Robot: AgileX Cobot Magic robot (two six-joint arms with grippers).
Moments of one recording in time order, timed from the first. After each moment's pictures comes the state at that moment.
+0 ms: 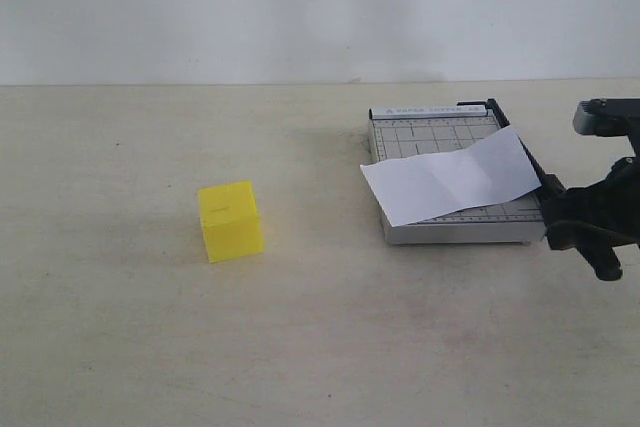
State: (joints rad) left arm -0.09 0.00 -0.61 -0.33 0.93 0.77; right arm -0.05 1.65 -0.79 0.54 0.43 -0.63
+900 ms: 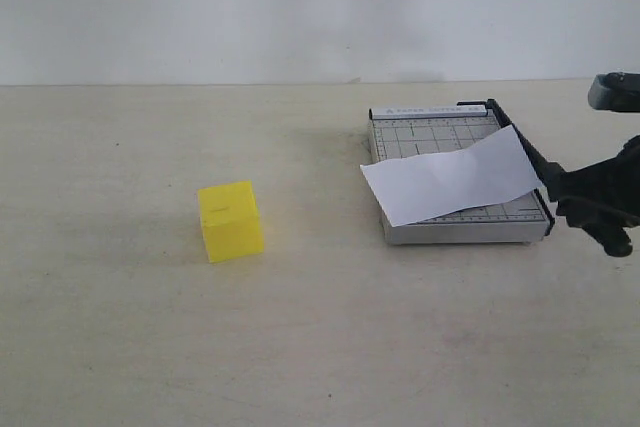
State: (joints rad) left arm -0.09 0.00 -0.61 -0.33 0.93 0.74; right arm -0.05 1.56 -0.79 0.55 0.45 -0.58
